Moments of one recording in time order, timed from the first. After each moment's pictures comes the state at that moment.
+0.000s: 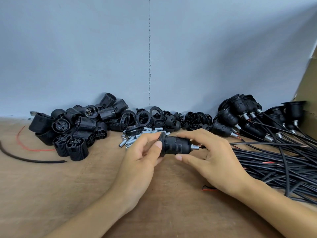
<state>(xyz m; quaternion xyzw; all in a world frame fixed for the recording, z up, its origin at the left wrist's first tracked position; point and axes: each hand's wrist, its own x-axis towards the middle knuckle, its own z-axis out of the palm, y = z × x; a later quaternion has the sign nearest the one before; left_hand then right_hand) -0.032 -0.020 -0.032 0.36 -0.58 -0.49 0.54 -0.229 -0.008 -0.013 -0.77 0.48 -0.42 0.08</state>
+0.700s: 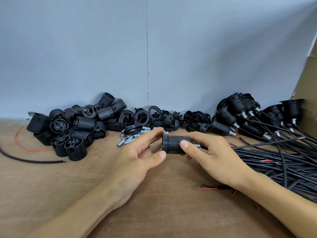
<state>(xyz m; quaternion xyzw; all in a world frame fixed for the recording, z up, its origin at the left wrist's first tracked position) -0.014 -0.026 -0.028 0.31 -0.61 -0.57 0.46 -0.237 -0.013 -0.009 -0.77 0.48 -0.39 0.17</state>
